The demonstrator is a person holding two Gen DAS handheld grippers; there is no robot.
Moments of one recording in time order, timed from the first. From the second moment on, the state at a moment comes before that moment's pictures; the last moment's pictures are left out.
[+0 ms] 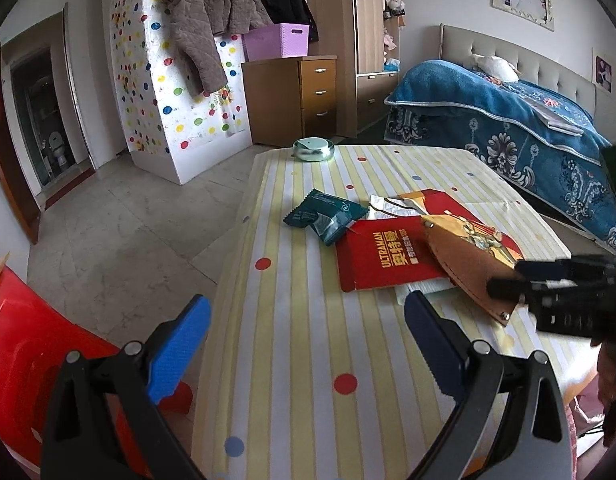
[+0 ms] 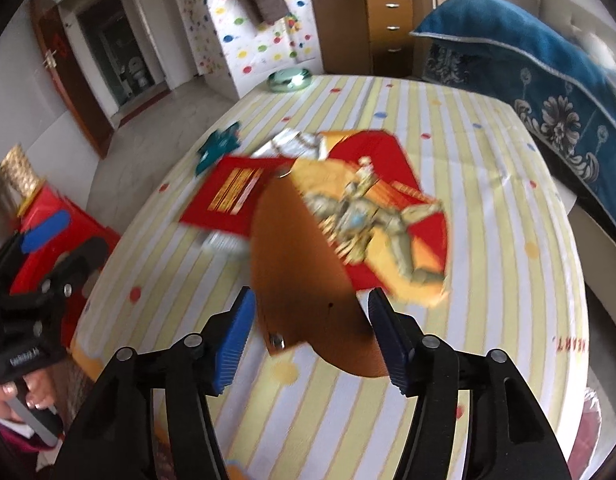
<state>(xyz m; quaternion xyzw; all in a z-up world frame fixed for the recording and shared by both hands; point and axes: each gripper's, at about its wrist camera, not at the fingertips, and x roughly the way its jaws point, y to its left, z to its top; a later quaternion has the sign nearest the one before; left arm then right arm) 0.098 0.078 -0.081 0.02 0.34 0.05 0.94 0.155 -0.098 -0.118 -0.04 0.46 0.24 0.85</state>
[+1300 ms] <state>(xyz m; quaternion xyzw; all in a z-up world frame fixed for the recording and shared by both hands) 0.176 0.083 -0.083 0.01 0.37 0.03 0.93 0.171 -0.097 -0.083 -0.06 0.39 0.20 0.90</state>
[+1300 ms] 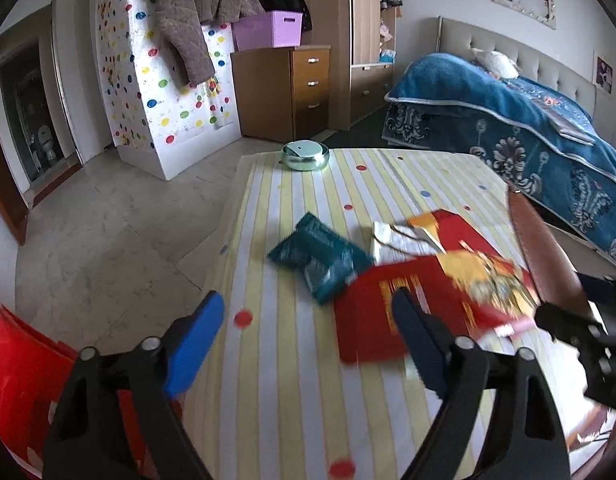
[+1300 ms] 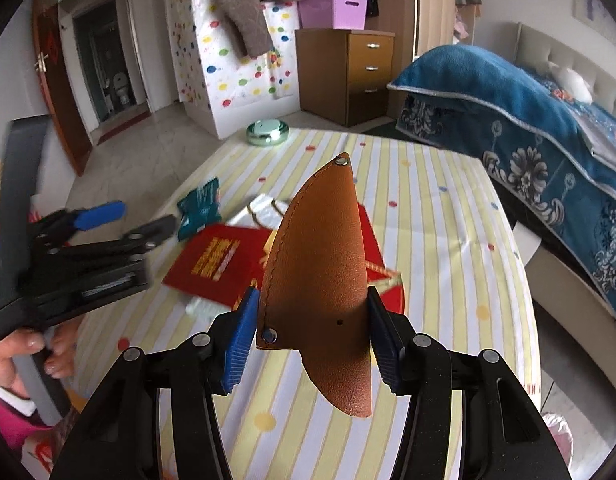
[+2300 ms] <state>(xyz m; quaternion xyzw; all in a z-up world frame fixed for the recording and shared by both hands) 0.153 0.059 -0.035 -0.05 0.31 -0.07 0.95 0.131 -0.158 -0.057 0.00 0.36 0.16 0.92</state>
